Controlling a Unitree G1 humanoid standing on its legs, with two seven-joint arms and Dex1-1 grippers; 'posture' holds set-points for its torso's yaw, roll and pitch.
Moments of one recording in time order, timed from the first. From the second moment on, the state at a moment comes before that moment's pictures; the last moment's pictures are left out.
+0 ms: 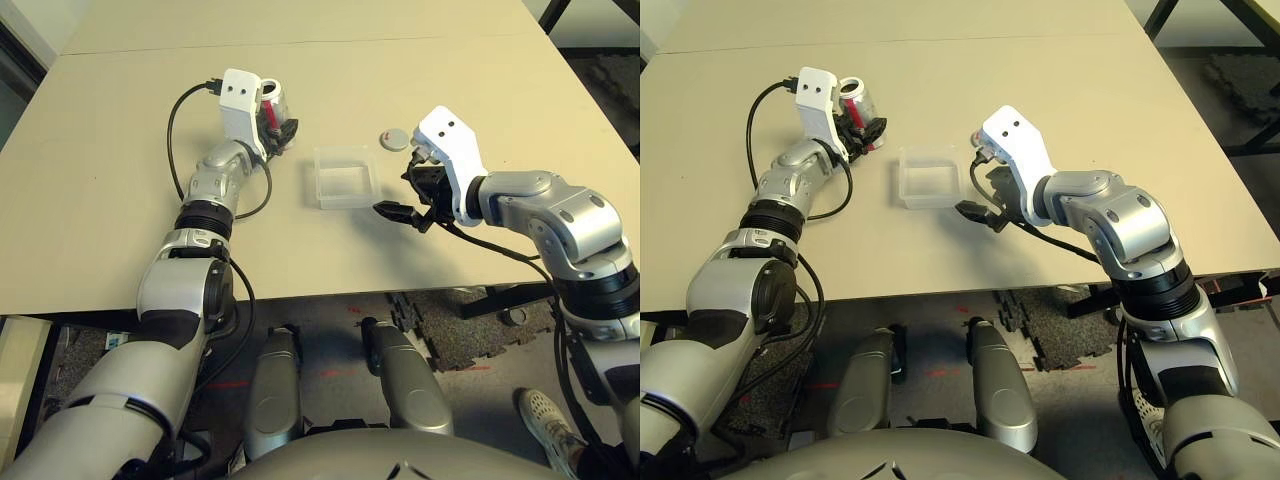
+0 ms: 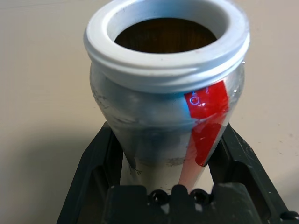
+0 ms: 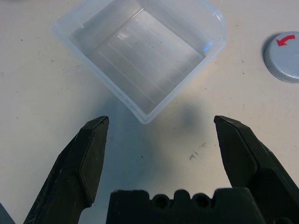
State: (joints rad) left arm -1.01 0.25 0.18 1.01 -0.10 0.12 -0.41; right arm -0.64 -0.57 0.20 -0.30 0.38 1.16 0.59
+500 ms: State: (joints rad) left arm -1.04 0.32 0.17 1.04 -0.09 0.09 -0.34; right arm -0.63 -0.58 0.20 -0.30 0.38 1.16 0.59
